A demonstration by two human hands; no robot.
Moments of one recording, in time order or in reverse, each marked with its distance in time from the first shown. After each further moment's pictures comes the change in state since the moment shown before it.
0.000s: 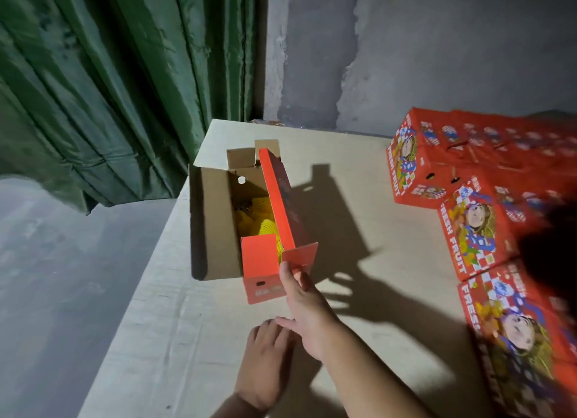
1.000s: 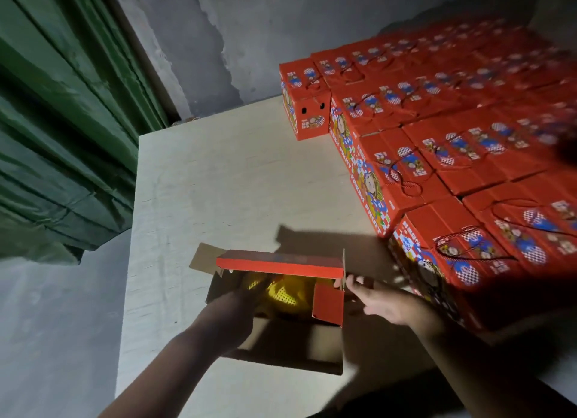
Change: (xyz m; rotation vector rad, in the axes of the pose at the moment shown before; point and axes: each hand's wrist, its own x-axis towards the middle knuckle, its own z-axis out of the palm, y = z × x) left_hand -0.139 0.123 -0.205 0.119 -0.745 -0.184; right_hand -0.240 0.185 -0.276 -0.135 0.013 0.069
